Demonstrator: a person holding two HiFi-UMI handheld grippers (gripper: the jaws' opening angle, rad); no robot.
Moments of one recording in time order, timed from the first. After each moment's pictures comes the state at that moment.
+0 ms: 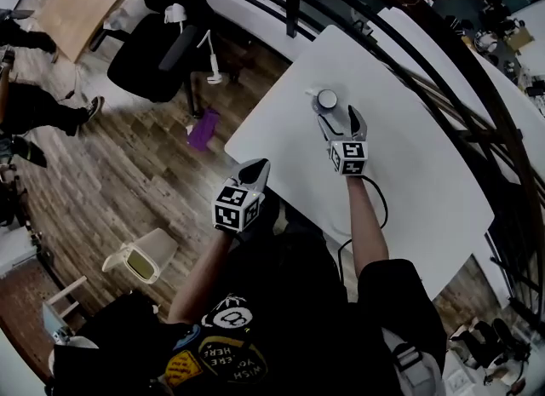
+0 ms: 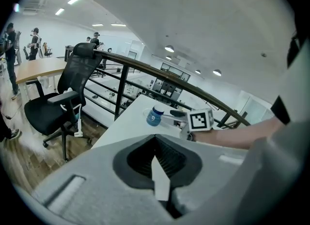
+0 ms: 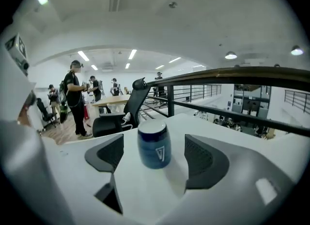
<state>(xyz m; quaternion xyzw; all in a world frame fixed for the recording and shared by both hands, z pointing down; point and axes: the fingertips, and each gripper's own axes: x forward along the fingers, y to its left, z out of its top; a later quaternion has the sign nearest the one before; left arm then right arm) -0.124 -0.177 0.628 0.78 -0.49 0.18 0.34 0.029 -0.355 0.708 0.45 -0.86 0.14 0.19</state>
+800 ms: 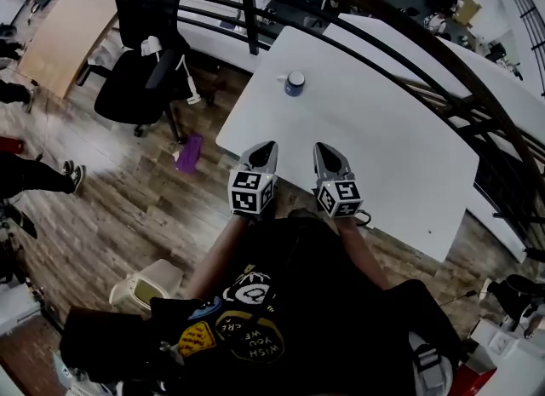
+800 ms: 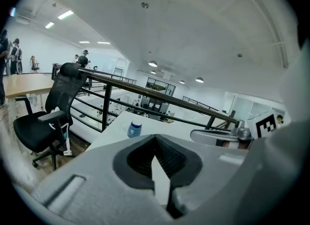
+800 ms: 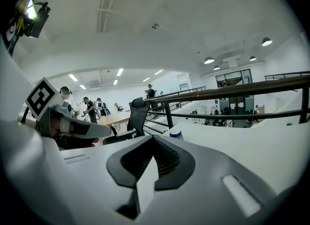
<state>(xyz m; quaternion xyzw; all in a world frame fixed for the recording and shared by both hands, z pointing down) -0.068 -0.117 0.548 0.84 -0.46 0.12 0.25 0.045 -0.117 0.550 0.52 -0.83 0.18 0.08</state>
